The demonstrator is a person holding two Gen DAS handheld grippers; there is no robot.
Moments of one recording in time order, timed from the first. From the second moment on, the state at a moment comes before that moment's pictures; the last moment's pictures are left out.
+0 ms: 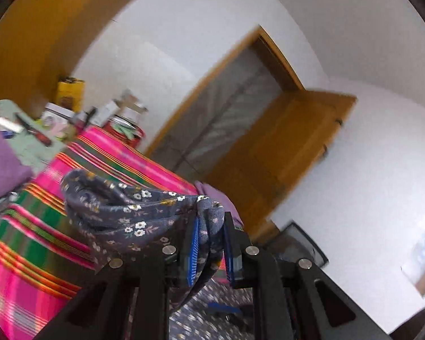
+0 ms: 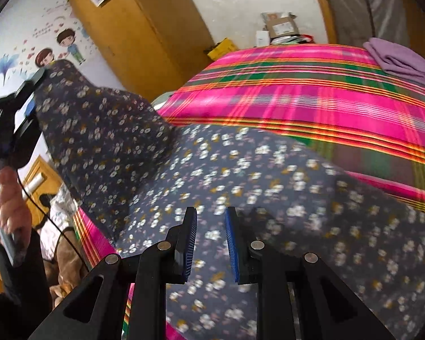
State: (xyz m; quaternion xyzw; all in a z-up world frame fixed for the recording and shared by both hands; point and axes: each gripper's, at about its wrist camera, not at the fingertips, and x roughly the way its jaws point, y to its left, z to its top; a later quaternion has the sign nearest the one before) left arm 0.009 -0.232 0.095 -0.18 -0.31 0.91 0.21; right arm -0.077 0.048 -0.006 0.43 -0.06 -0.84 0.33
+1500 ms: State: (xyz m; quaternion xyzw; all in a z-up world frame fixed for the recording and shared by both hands) left arm 0.034 -0.176 -0.003 -0.35 -0.23 0.89 0.17; right arm -0.077 0.022 0.007 0.39 0.01 -0.84 0.37
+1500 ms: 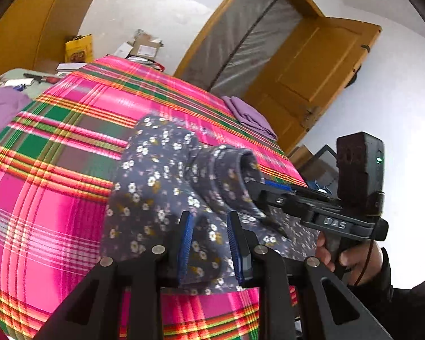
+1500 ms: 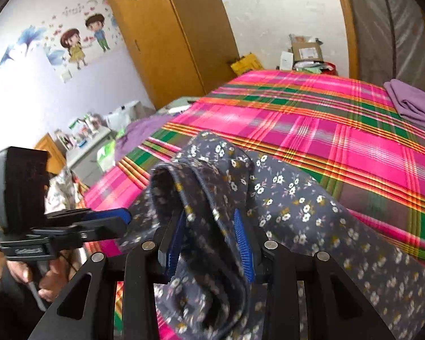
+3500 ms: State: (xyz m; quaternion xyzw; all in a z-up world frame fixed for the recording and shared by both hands) left arm 0.056 -0.226 -0.042 -0.39 -0.28 0.87 0.09; right arm -0.019 0.111 -0.025 0.39 -0.03 -0.83 0.40
